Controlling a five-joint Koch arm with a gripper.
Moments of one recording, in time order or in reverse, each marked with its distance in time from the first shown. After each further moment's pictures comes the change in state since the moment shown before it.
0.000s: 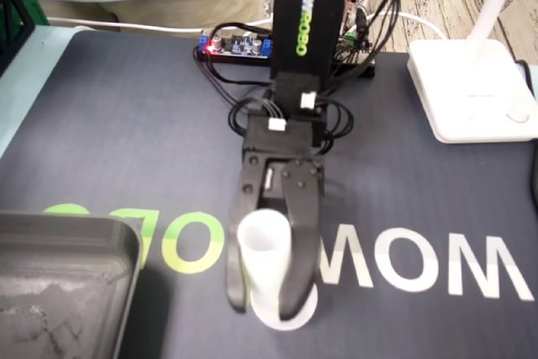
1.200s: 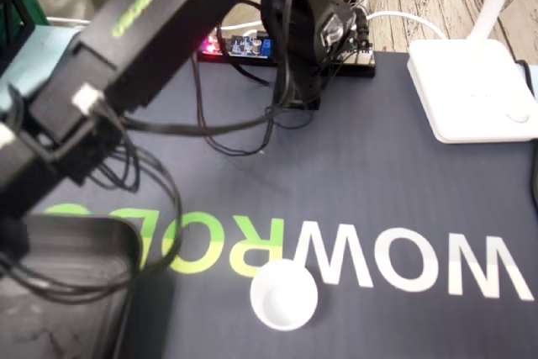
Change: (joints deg) arm 31.6 -22.2 -61.8 54.1 116.6
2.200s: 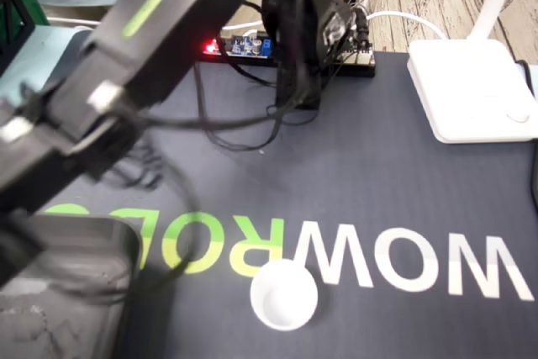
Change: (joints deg) arm -4.4 8.7 8.5 -7.7 -28.8
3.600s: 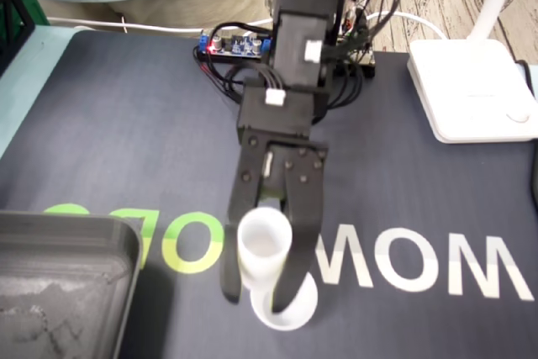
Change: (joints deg) arm -27.4 22.3 50.5 -18.5 -101.4
